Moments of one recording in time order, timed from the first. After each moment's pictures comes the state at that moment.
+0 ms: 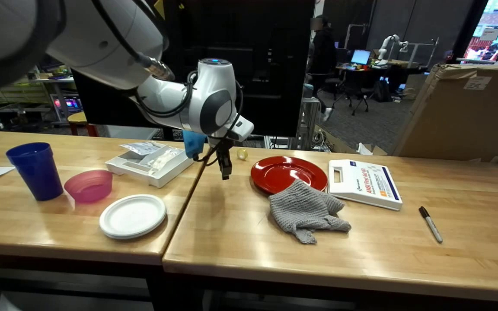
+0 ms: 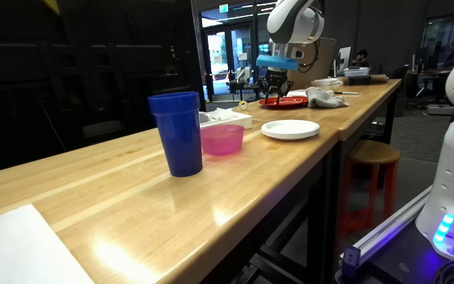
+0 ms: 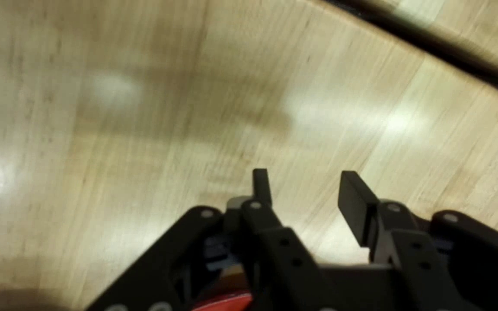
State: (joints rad) arm 0.02 -0.10 0.02 -2.29 0.06 2.43 0.92
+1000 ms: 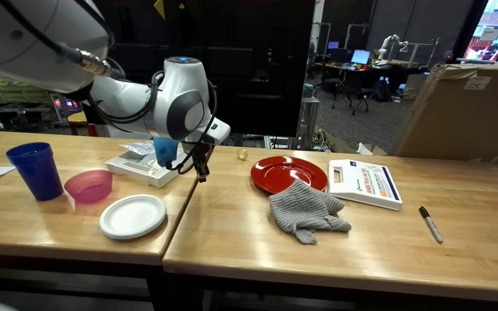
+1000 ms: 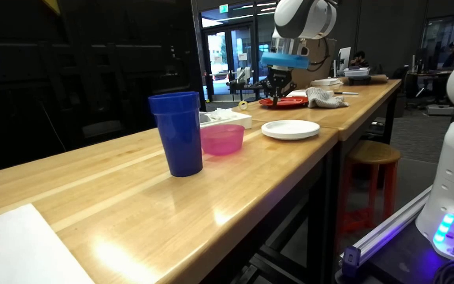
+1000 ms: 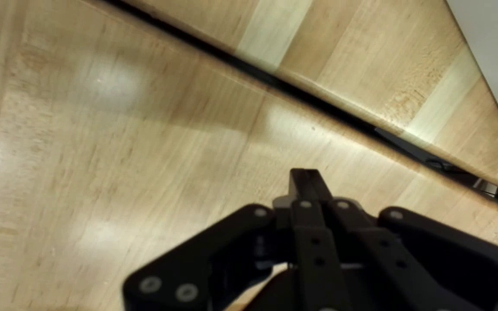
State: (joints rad) arm 0.02 -0.27 0.11 -2.46 0.09 2.43 0.88
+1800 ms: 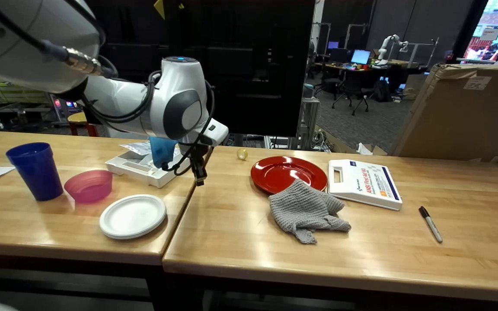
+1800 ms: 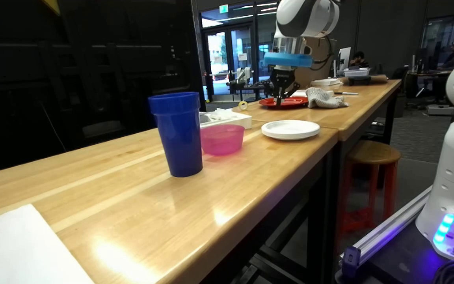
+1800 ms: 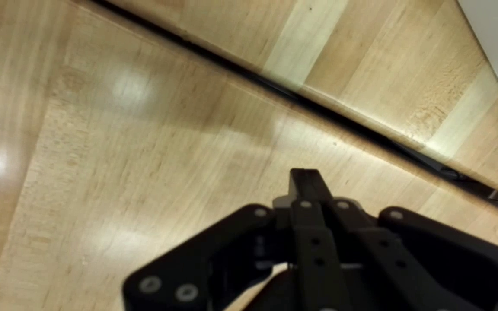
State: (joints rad) arm 0.02 -0.30 0.11 -2.48 0.08 2.38 0.89
